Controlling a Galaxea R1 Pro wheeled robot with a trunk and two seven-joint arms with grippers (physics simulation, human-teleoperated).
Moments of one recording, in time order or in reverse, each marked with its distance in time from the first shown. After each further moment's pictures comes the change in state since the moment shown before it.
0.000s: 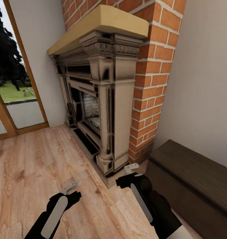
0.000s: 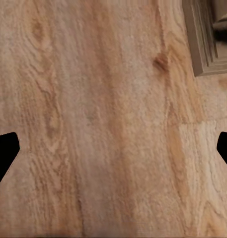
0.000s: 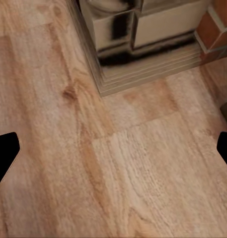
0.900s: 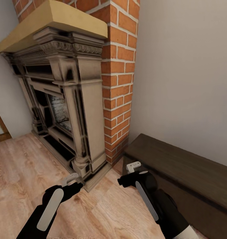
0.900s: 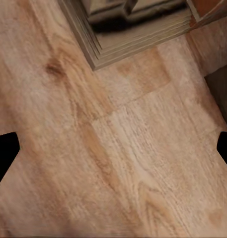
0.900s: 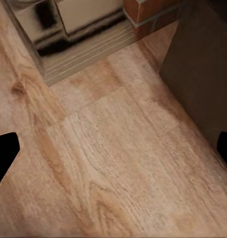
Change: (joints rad) left arm -0.030 0.011 0.049 -0.089 -0.004 0.099 -0.110; right arm -0.001 -0.047 -0.007 -0.084 0.000 0.077 0.077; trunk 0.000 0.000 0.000
